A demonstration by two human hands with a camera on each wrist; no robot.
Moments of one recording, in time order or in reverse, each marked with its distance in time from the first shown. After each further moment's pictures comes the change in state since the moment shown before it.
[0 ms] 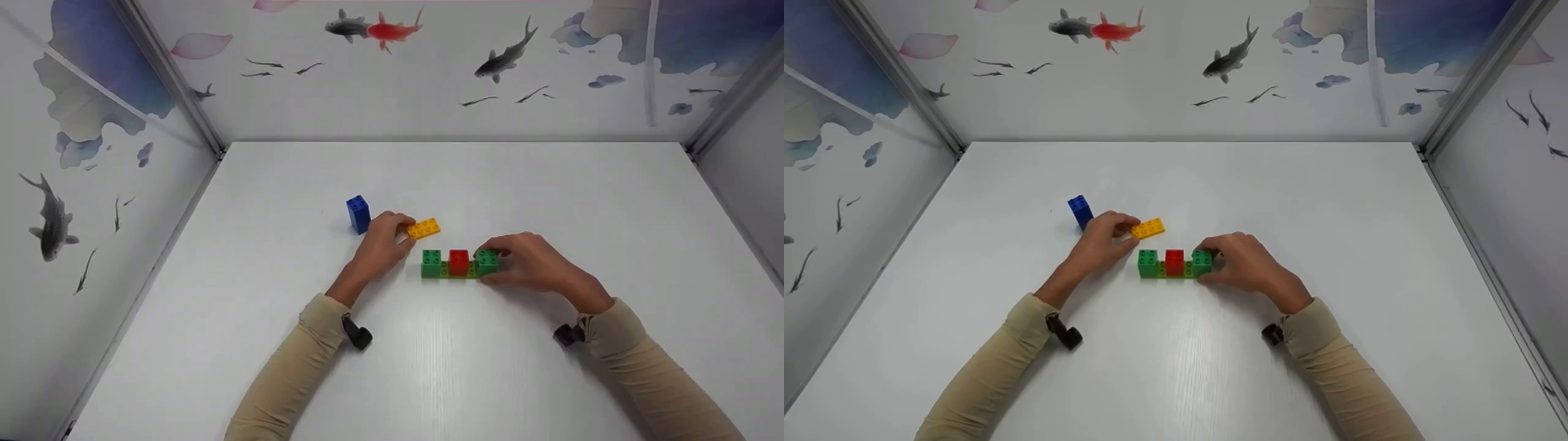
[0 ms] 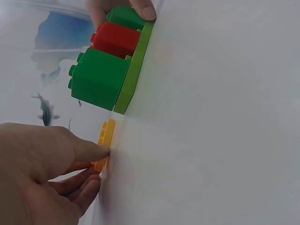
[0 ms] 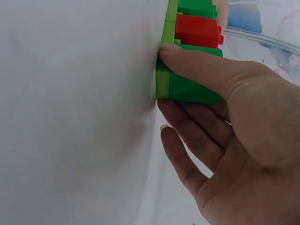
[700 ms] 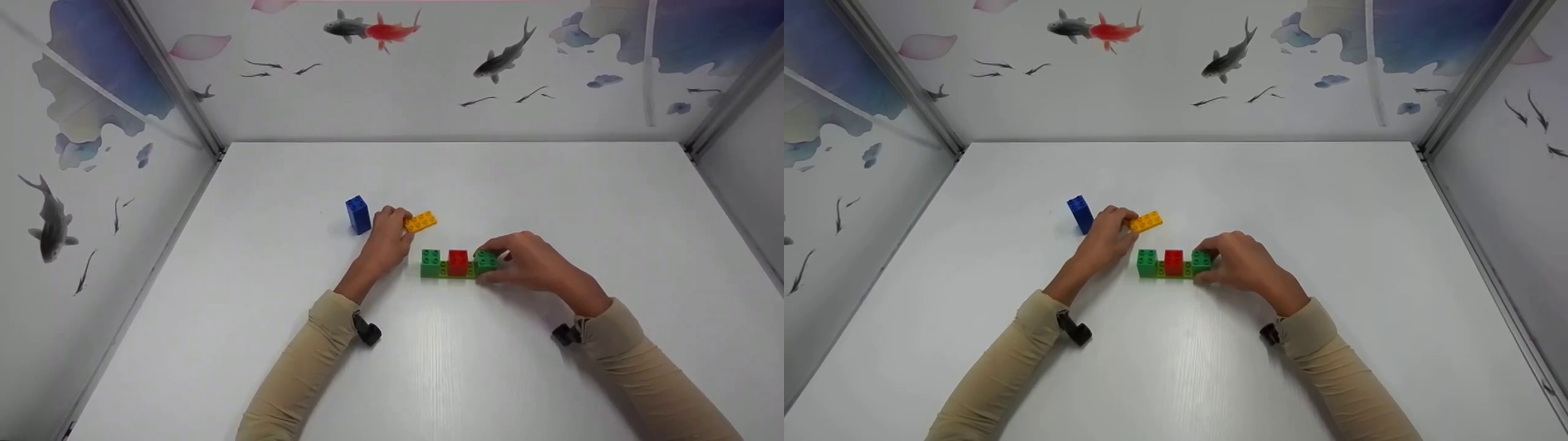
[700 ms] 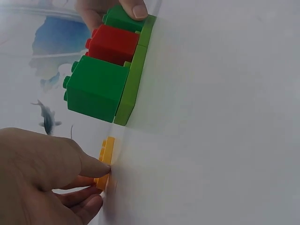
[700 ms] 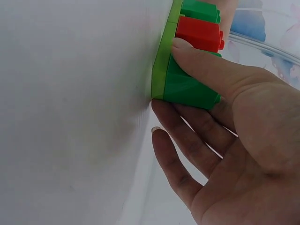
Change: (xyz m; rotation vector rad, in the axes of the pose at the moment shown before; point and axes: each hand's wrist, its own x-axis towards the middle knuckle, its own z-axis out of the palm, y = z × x) left_hand 0.013 0.011 0.008 0.129 0.006 -0.071; right_hand 0.002 -0.011 -0.003 0.067 -0.018 0.068
